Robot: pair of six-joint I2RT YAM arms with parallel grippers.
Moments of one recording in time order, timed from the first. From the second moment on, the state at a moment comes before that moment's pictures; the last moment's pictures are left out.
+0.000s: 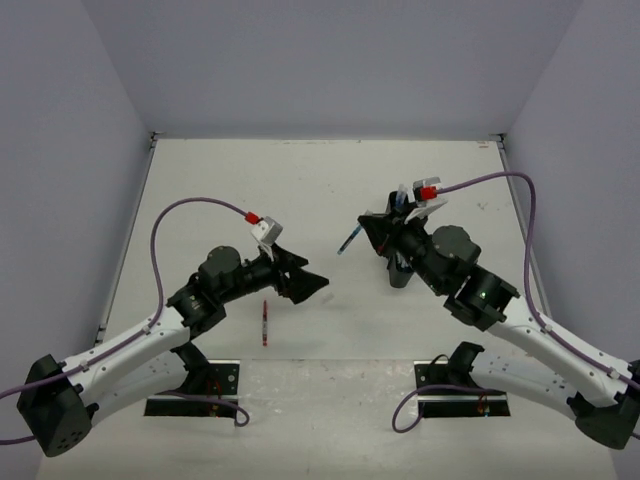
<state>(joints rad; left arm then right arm) -0.76 0.85 0.48 0.23 0.32 -0.52 0.88 0.86 0.87 -0.07 0.30 0.41</state>
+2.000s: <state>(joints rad) -0.91 1.02 0.44 -0.58 -0.36 -0.99 0.51 1.22 1.15 -0.42 0.26 0.42</state>
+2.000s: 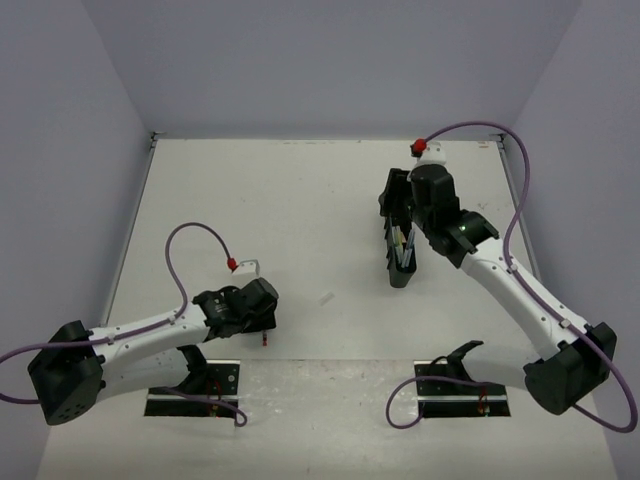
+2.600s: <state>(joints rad) -1.02 1.20 0.51 -0.61 -0.47 -1.09 0.59 1.08 1.08 -0.49 0.08 0.48</state>
